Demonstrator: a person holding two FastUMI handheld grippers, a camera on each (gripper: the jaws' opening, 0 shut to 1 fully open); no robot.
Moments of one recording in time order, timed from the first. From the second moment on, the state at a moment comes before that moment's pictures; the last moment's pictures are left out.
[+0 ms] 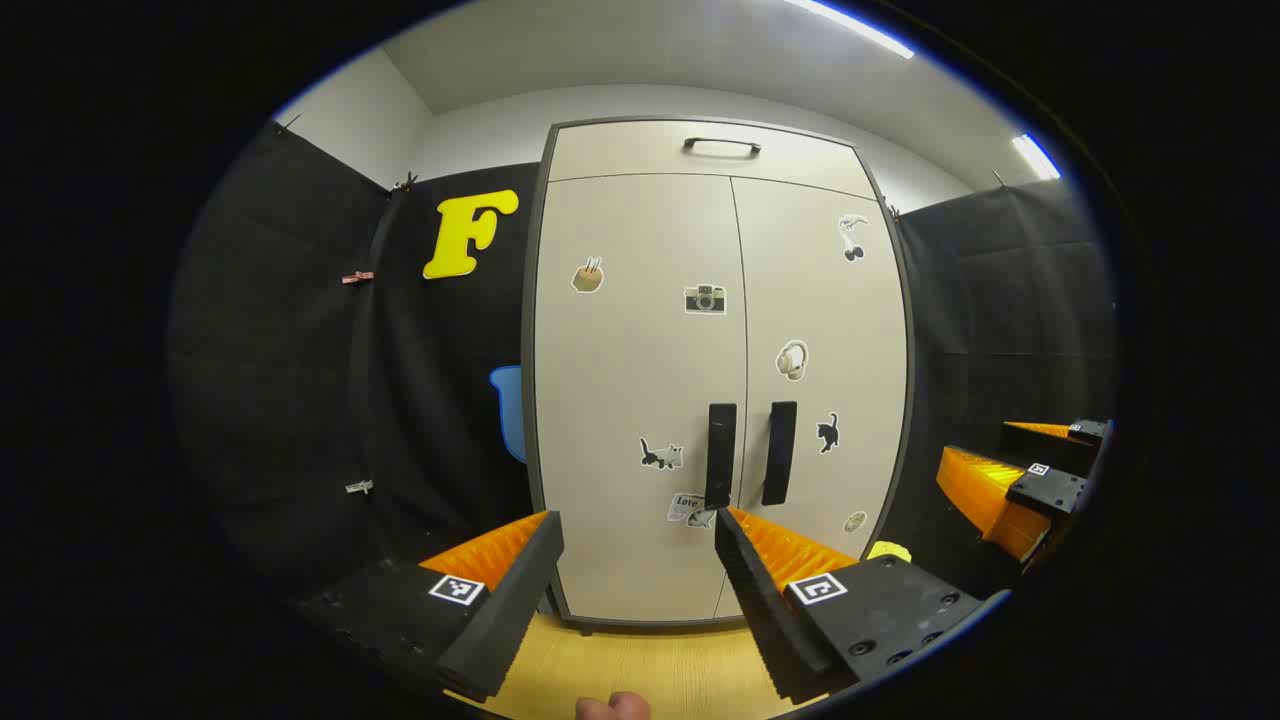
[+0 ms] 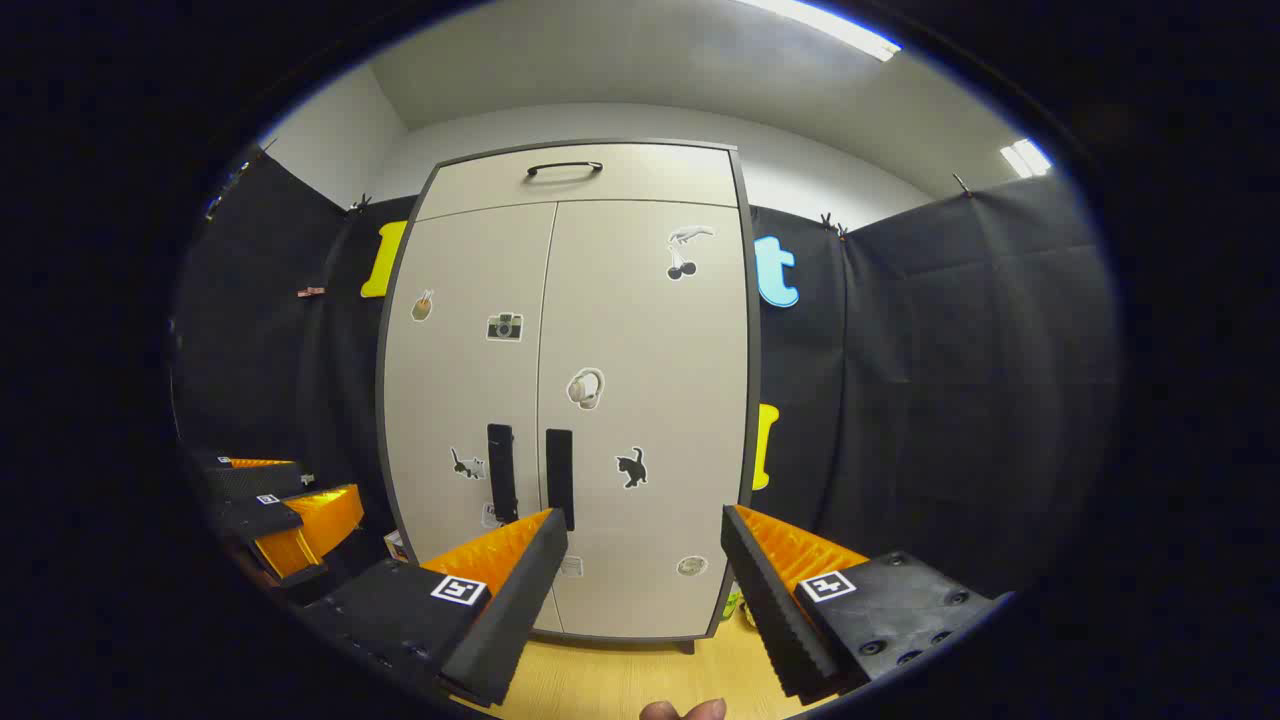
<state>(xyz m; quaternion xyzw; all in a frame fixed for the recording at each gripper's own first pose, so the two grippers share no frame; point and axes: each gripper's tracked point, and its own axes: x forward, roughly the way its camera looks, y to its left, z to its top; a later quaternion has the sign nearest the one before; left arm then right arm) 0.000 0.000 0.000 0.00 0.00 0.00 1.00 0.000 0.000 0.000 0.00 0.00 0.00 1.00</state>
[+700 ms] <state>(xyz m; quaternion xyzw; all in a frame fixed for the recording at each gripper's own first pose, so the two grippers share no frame) 0.001 0.001 -0.004 0.01 0.01 0.01 1.00 0.005 0.004 -0.006 0.00 0.01 0.01 1.00</state>
